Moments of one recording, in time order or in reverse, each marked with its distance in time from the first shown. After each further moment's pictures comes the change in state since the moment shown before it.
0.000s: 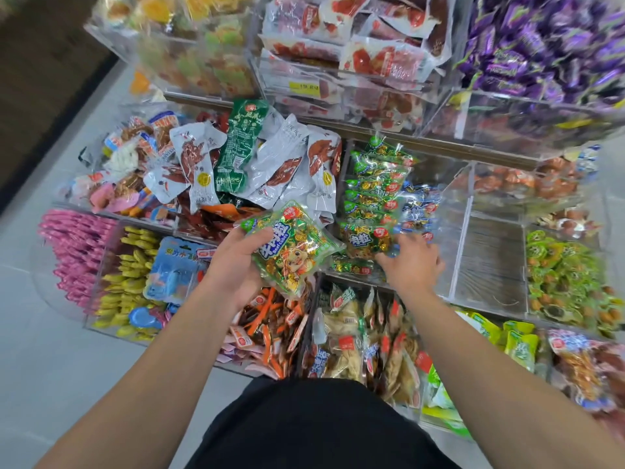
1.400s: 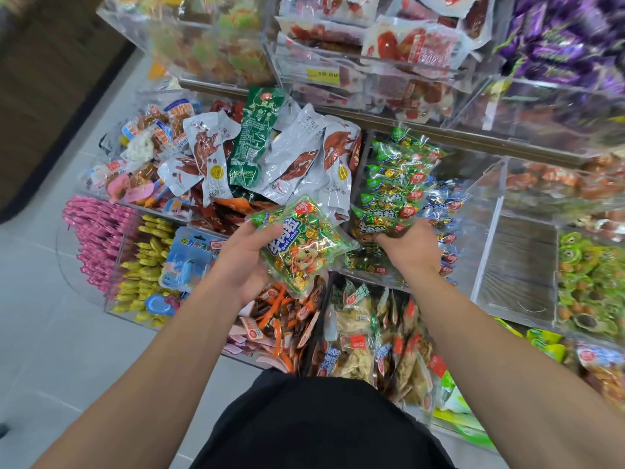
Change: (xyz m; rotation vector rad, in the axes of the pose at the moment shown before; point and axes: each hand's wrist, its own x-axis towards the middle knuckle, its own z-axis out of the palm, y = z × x) left_hand 0.007 0.004 -0.006 0.022 0.017 -0.009; right_hand 0.032 -0.029 0.013 0.224 -0.080 0.107
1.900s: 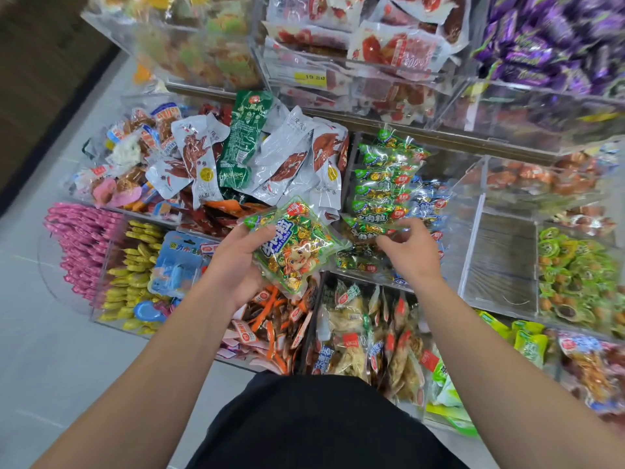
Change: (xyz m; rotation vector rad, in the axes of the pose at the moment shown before) left_hand -0.001 -0.003 -0.003 -0.029 -0.038 -0.020; right_hand -0.018 0.018 -0.018 0.295 -0.055 -0.069
